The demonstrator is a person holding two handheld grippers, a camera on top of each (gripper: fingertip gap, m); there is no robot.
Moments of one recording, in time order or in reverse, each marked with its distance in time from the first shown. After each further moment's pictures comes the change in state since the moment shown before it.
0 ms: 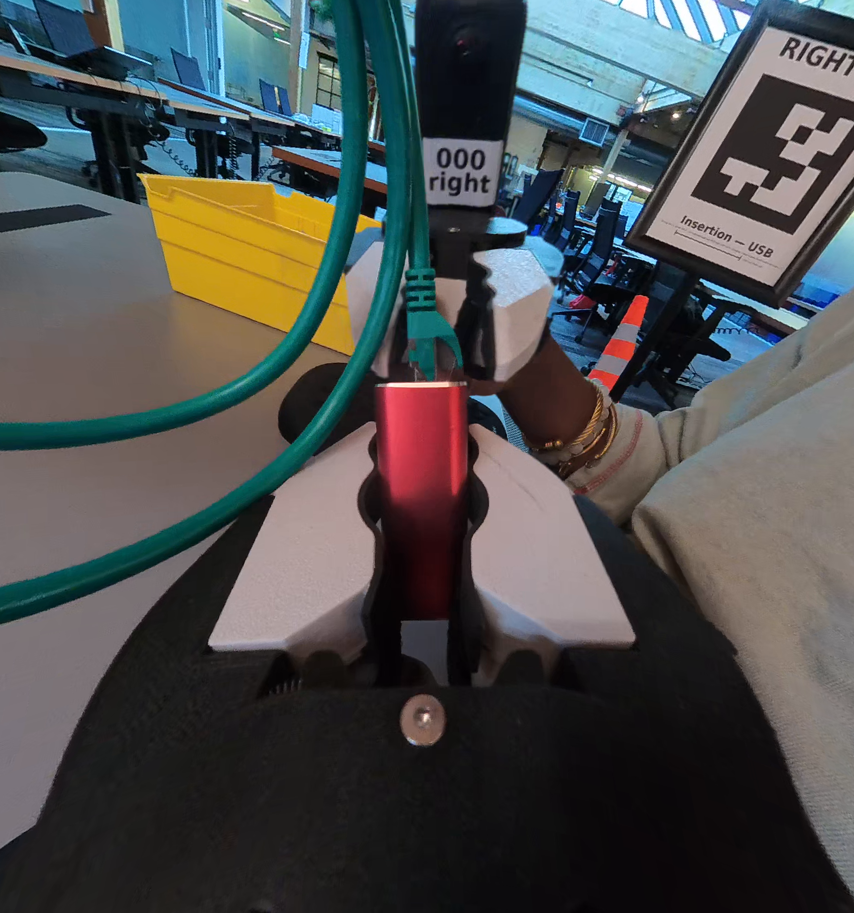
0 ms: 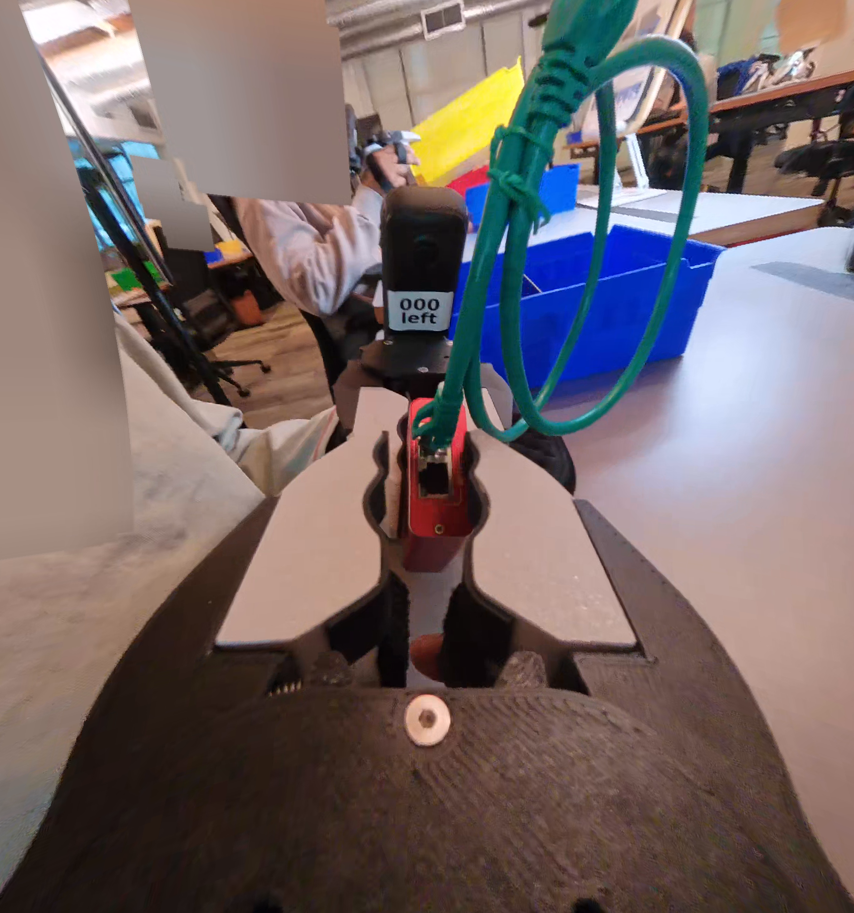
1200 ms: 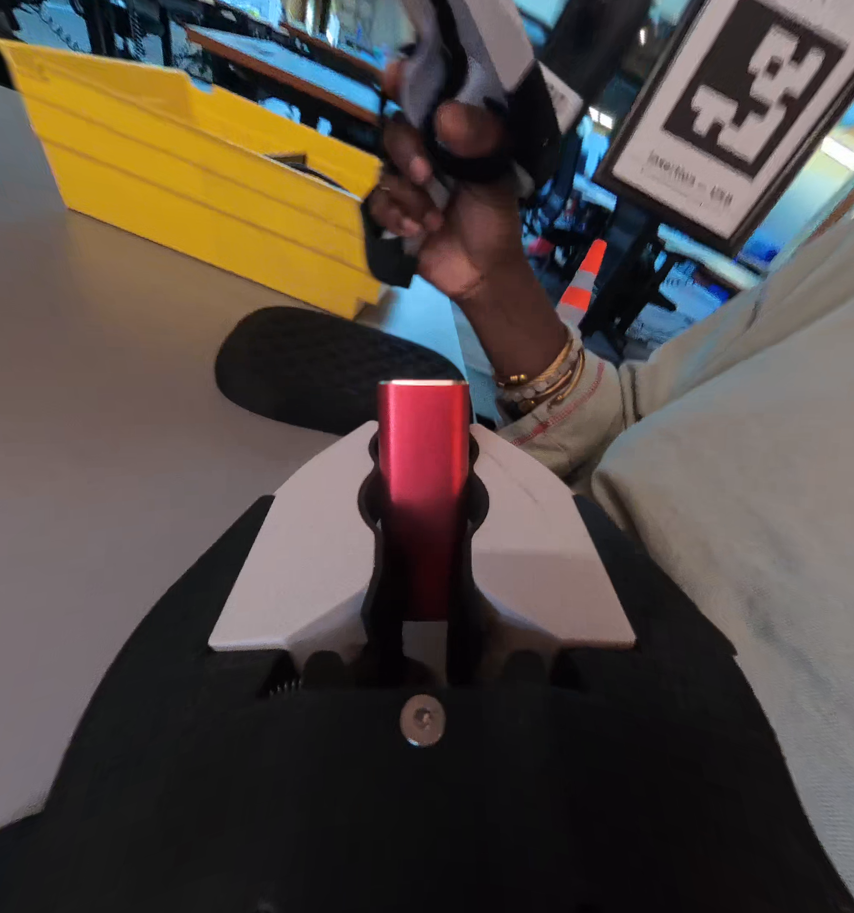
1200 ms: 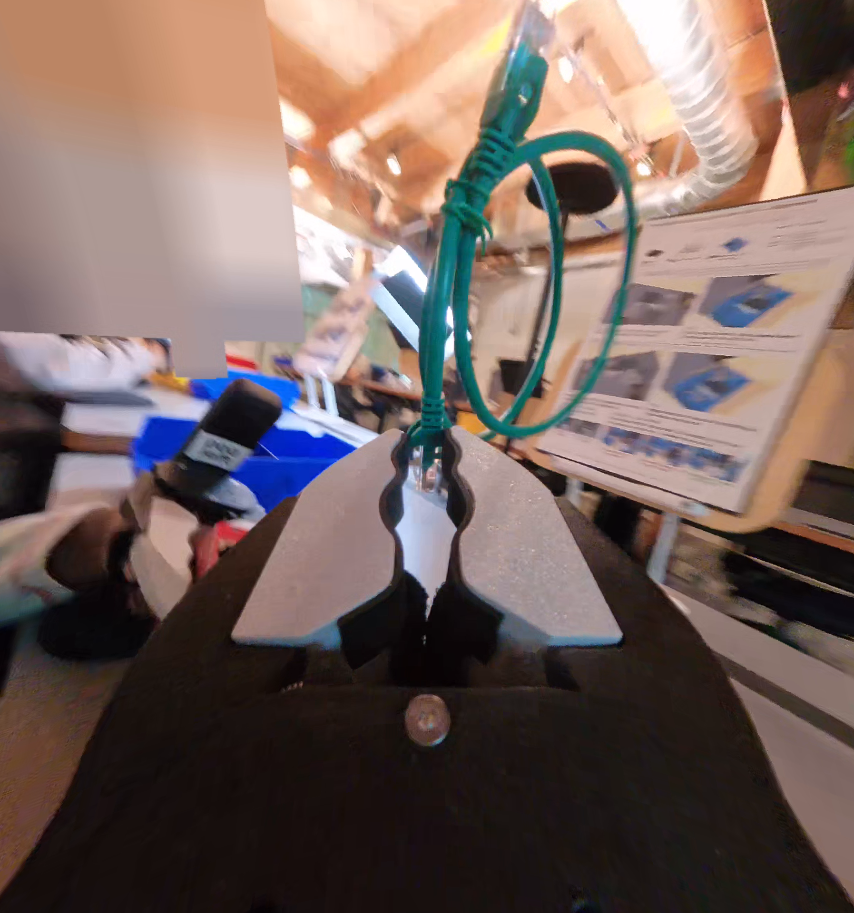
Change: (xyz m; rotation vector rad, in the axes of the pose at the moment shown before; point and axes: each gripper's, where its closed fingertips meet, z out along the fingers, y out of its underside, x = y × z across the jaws) left arm 0.014 0.020 0.005 -0.127 0.100 -0.059; right arm 0.007 -0.077 -0.115 0.406 0.625 -0.553
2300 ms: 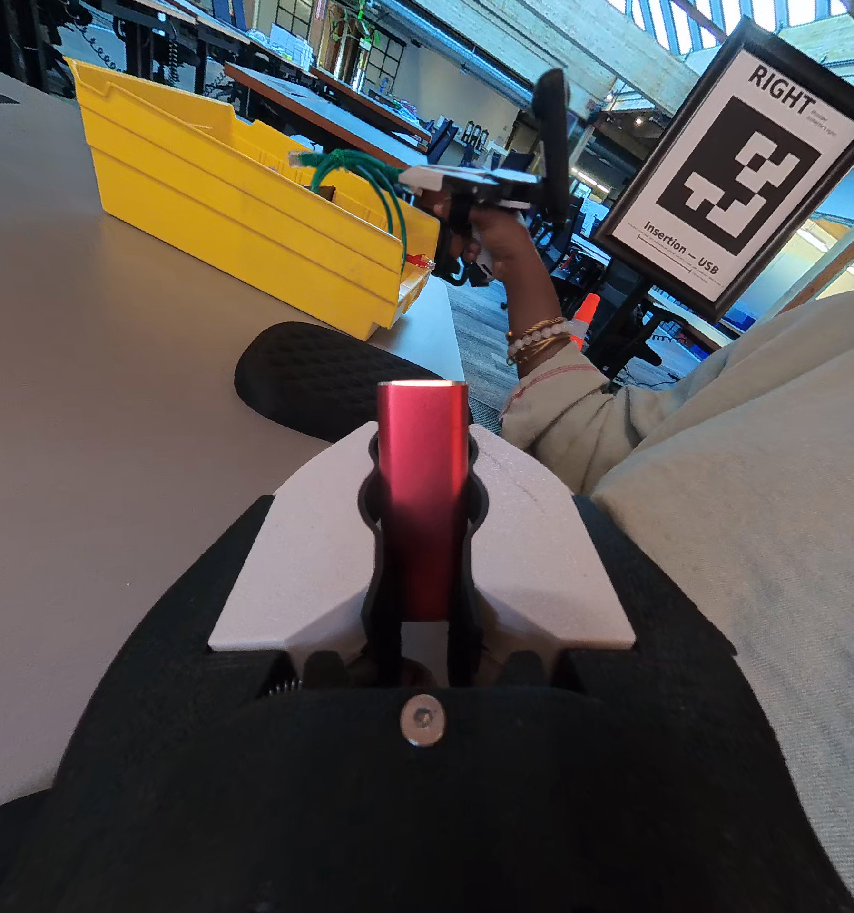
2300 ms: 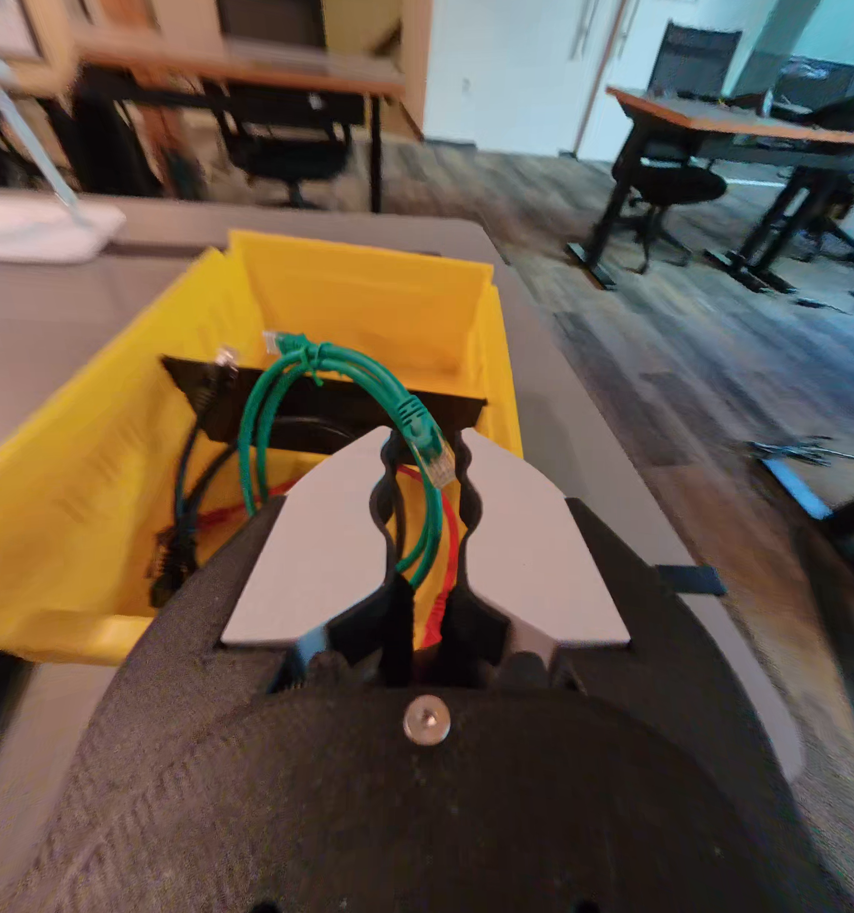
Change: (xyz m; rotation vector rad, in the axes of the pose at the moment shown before) left arm -0.009 -0.009 -0.006 0.069 -0.013 -0.088; right arm 0.193 0.041 -0.269 -0.812 1.036 0.061
